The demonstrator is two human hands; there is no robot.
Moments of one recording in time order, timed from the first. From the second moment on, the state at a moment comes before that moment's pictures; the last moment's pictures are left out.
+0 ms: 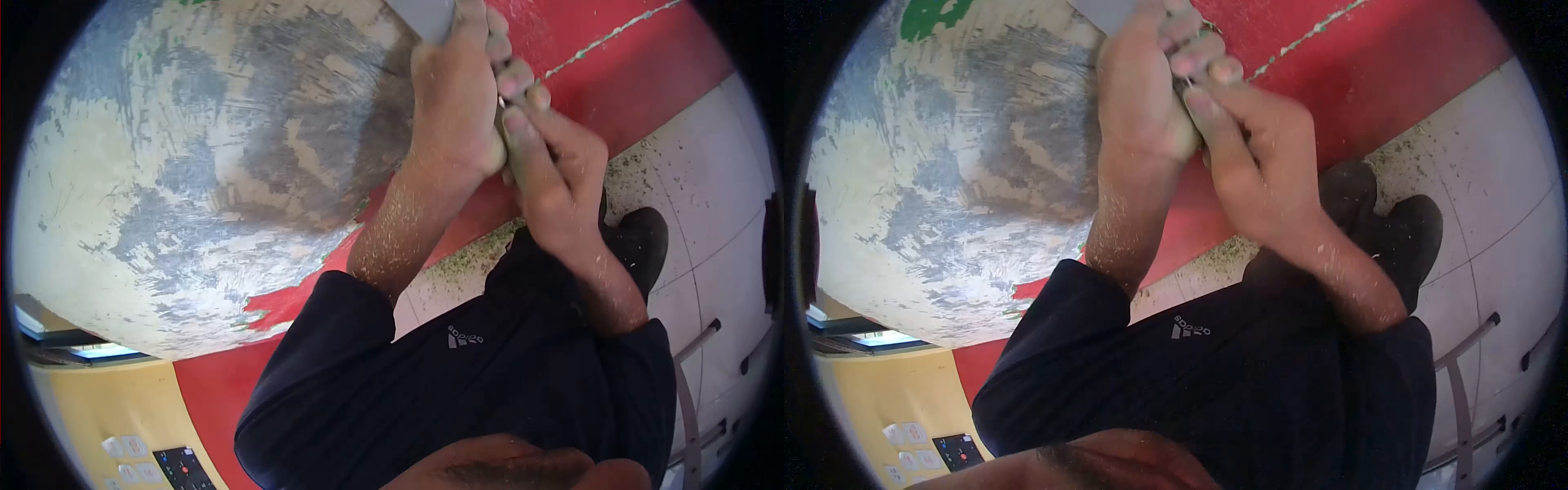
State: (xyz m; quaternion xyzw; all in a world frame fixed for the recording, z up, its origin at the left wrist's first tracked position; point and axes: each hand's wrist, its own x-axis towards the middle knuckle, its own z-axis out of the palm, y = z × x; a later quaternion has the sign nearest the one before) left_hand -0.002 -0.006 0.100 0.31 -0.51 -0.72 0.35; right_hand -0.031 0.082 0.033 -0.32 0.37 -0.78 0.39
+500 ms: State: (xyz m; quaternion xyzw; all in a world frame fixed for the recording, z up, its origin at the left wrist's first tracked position) left_hand 0.001 -0.002 0.084 0.32 -0.49 -0.73 0.36; right_hand -0.032 0.090 0.024 -0.33 0.41 -0.77 0.36
